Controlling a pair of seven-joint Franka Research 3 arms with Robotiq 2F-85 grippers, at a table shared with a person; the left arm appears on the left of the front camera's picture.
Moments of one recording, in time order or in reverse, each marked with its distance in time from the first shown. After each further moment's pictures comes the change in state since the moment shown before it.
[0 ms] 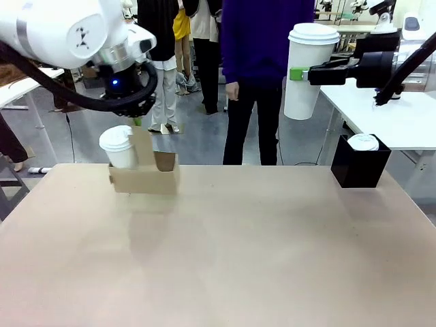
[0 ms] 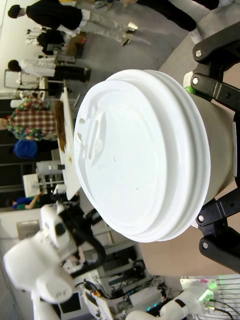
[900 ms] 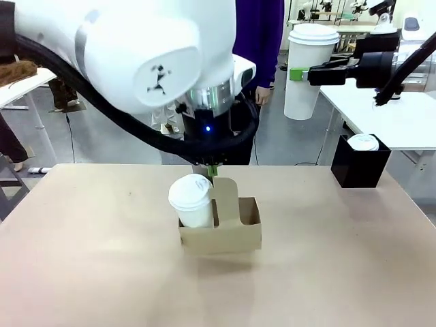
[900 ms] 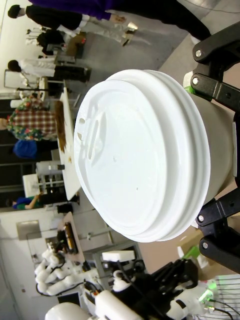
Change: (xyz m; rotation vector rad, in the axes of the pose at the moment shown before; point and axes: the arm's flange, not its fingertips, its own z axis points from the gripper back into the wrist) left arm -0.161 -0.167 0.030 -0.057 0.047 0.053; right arm 0.000 0.000 0.000 -0.001 0.001 0.000
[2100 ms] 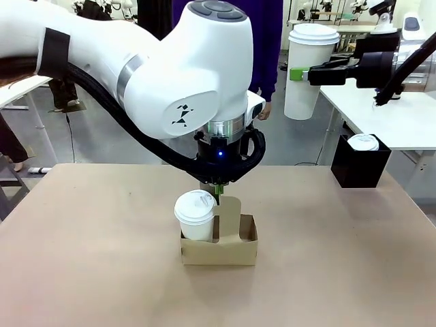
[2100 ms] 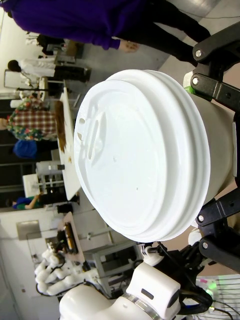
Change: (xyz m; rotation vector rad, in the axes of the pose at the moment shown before) left arm 0.004 -0.015 -0.054 0.051 0.048 -0.032; right arm 0.000 0.000 0.000 0.000 0.000 0.000
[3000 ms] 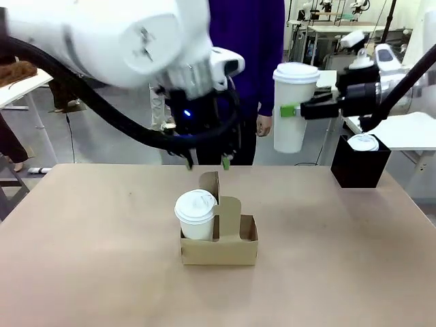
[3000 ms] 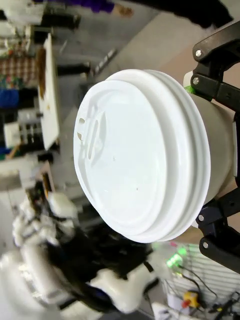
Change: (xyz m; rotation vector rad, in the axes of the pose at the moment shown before) left arm 0.031 0.058 0.069 -0.187 0.114 -0.224; right arm -0.061 -0.006 -0.026 0.309 0.093 -0.045
